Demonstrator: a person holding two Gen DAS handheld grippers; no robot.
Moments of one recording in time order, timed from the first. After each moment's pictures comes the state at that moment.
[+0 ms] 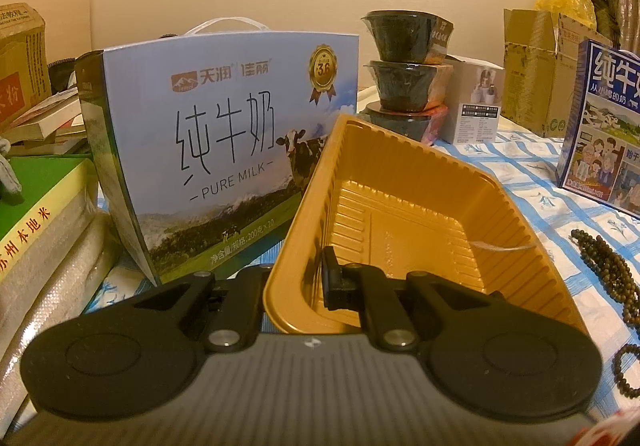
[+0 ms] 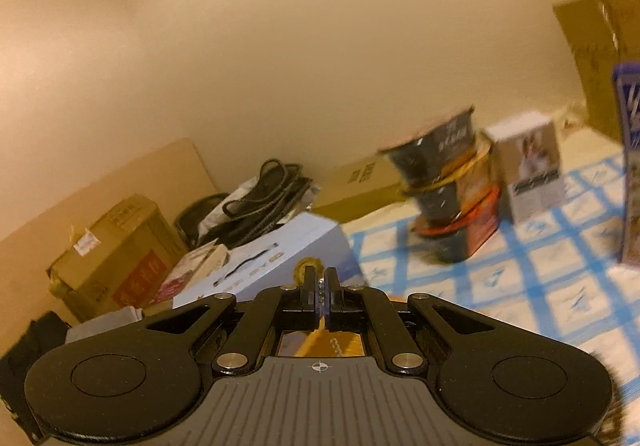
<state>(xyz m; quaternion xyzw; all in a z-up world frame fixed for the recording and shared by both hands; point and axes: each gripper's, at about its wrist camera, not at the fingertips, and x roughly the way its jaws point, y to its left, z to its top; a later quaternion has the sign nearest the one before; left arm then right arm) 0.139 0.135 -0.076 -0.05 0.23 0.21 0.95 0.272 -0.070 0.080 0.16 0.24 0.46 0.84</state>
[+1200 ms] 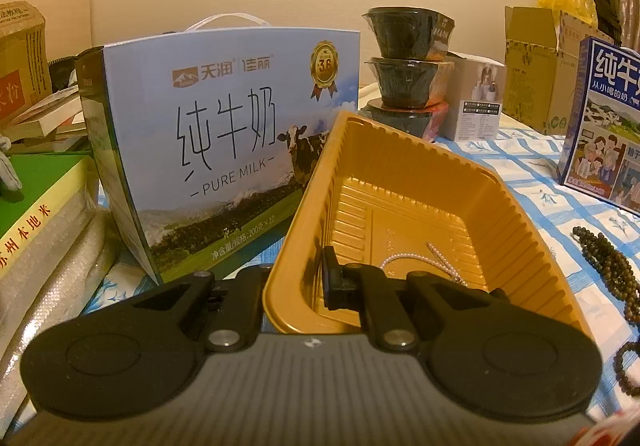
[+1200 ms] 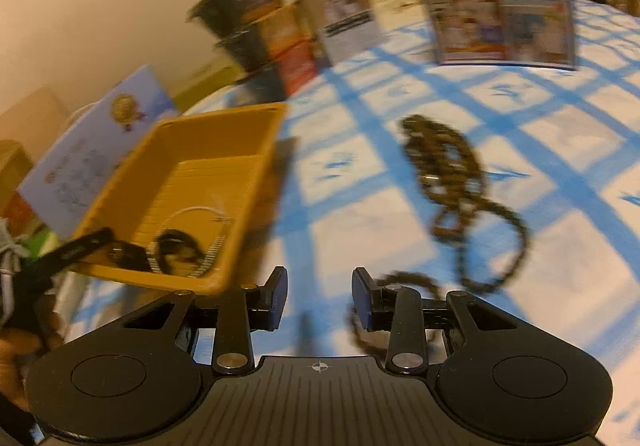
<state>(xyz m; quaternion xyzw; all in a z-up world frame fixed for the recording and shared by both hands) 0.140 0.133 -0.078 -0.05 0.23 0.22 0.95 0.196 -0.170 -0.087 0.14 0.39 0.25 0.88</state>
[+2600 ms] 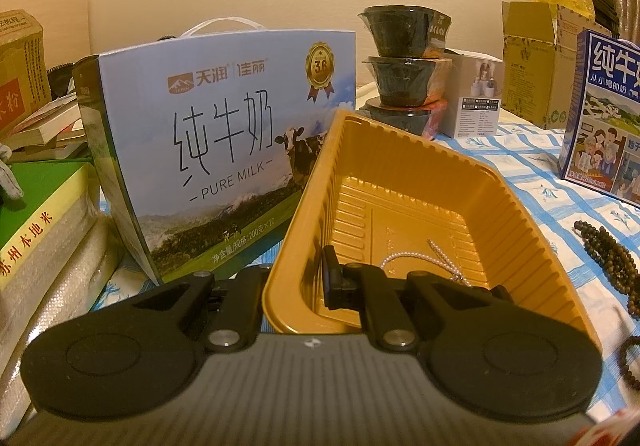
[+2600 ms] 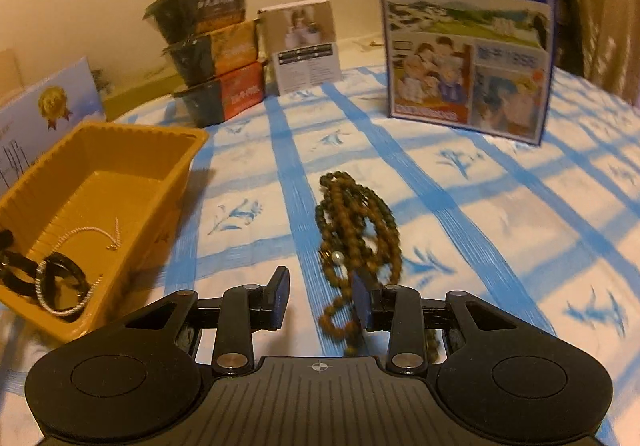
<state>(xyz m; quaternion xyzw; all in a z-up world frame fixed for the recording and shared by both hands) 0.140 0.131 -0.078 -0.04 0.24 0.22 0.95 0.254 -0.175 -0.101 0.03 0.34 0.20 0.92</state>
